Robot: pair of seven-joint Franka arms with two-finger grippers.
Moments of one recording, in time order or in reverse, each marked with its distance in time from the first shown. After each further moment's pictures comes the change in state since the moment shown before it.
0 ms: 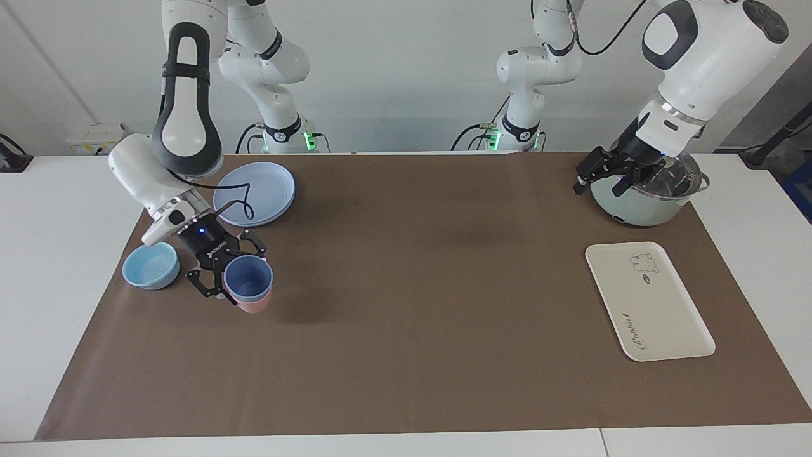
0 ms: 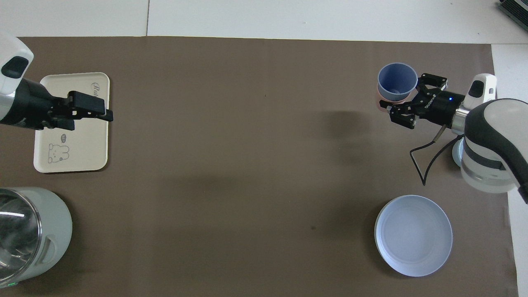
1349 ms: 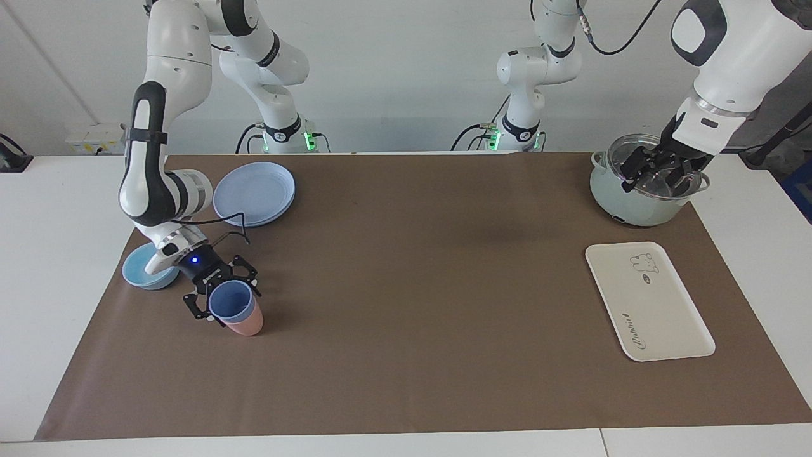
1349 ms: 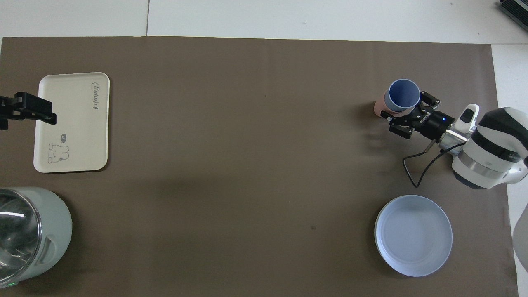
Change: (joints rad) left arm 0.084 0.047 0.022 0.141 0.323 -0.182 0.124; right arm -0.137 0.234 -0.001 -0.024 0.595 -0.167 -0.545
